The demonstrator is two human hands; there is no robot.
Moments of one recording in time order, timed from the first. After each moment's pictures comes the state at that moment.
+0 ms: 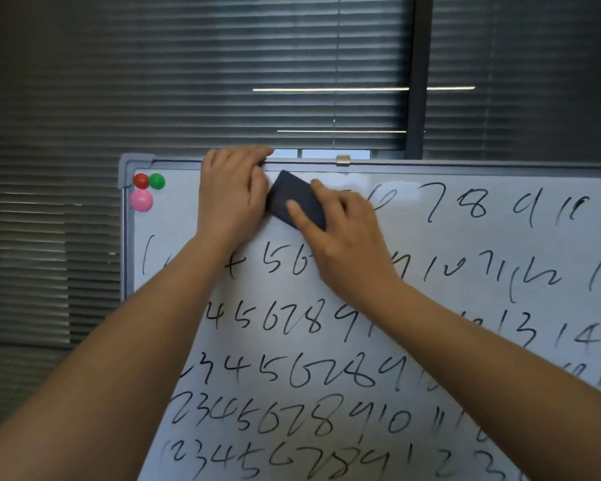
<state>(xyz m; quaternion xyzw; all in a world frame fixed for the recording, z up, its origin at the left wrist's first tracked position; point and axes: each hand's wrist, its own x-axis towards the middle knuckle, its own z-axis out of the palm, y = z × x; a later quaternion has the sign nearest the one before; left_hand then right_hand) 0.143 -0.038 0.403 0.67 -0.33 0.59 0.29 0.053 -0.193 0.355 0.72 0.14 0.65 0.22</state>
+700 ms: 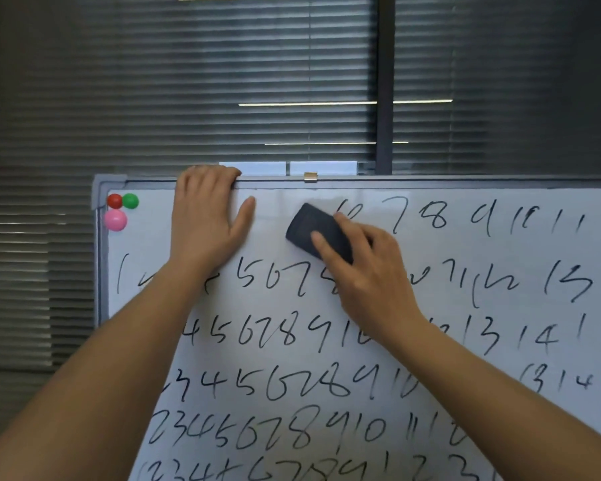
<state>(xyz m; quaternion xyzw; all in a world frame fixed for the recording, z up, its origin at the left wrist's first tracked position) 0.141 -0.042 0.395 0.70 -0.30 0.61 0.21 0.024 -0.246 0.331 0.72 0.10 0.66 0.19</state>
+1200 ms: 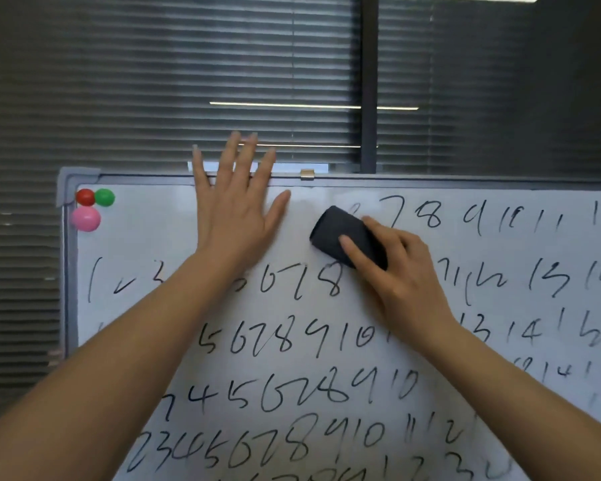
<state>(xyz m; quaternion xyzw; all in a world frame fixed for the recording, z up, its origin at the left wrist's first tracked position) 0.127 -0.081 0.402 0.73 -0.28 0.61 0.12 -0.001 -0.273 0.328 0.73 0.09 0.65 0.21</state>
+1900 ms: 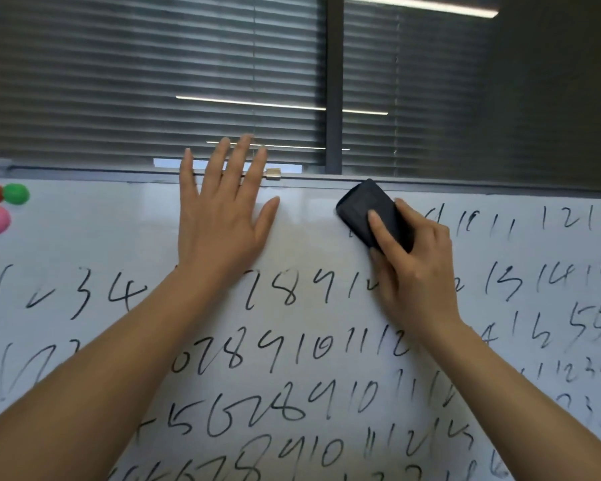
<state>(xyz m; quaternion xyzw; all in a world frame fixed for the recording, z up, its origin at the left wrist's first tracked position) 0.123 -0.129 0.394 0.72 -0.29 0.61 0.13 -0.008 -0.332 0.336 0.70 0.01 0.70 0.15</state>
